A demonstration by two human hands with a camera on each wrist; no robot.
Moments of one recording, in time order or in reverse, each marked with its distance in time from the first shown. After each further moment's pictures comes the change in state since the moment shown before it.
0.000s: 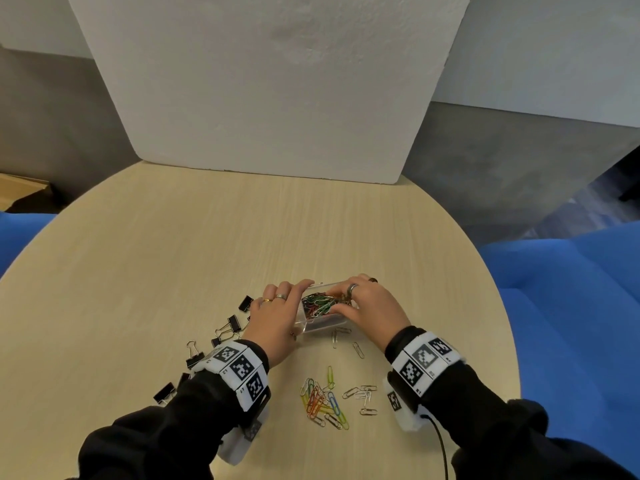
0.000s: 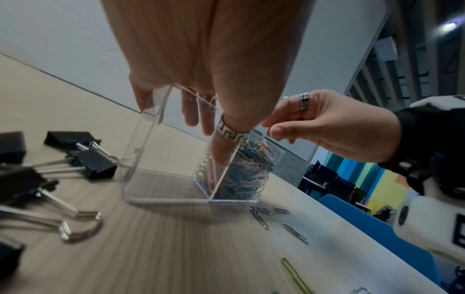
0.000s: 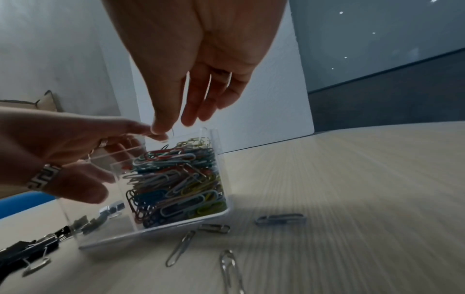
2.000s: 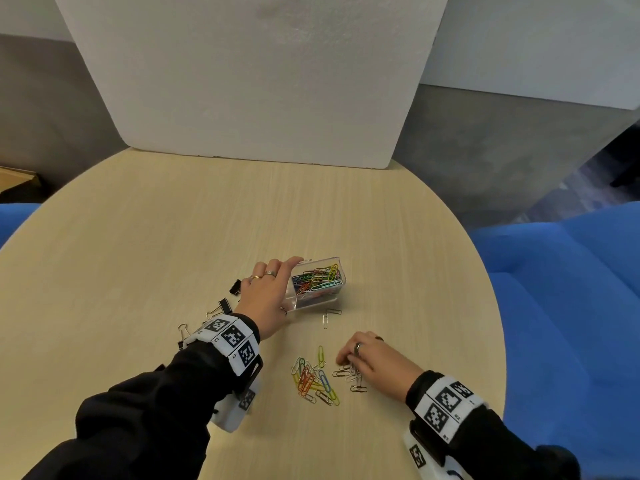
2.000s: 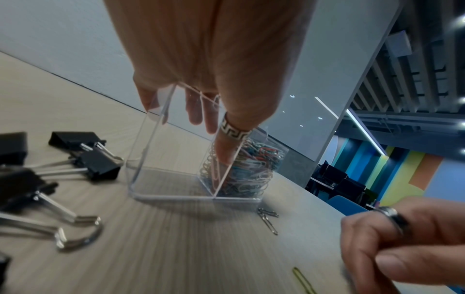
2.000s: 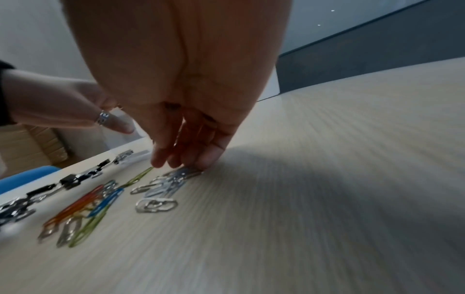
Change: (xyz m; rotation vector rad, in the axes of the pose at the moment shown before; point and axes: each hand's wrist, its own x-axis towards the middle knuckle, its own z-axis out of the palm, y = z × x) left_hand 0.005 0.001 -0.003 -0.030 -0.003 -0.013; right_hand -0.088 0.033 0.036 0.142 -0.411 0.078
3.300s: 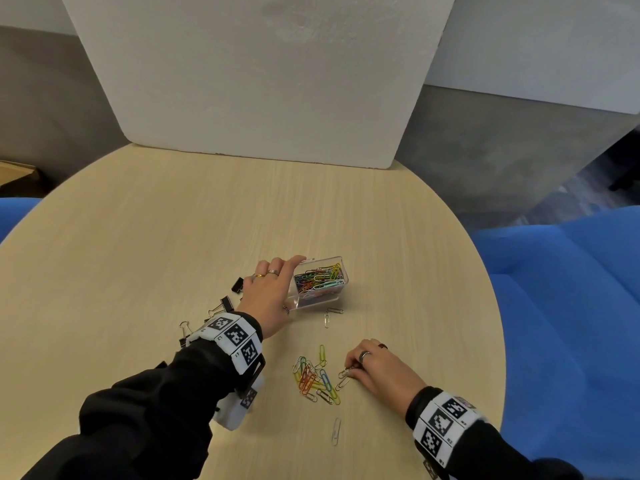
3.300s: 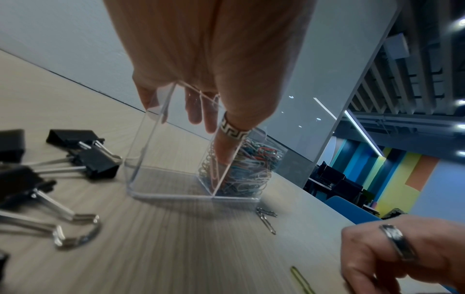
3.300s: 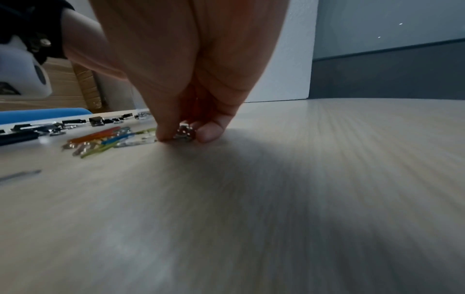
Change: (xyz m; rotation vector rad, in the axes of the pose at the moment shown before) left_hand 0.002 -0.003 0.004 0.012 0.021 0.013; right_hand -0.008 0.004 0.017 -0.135 0.065 0.054
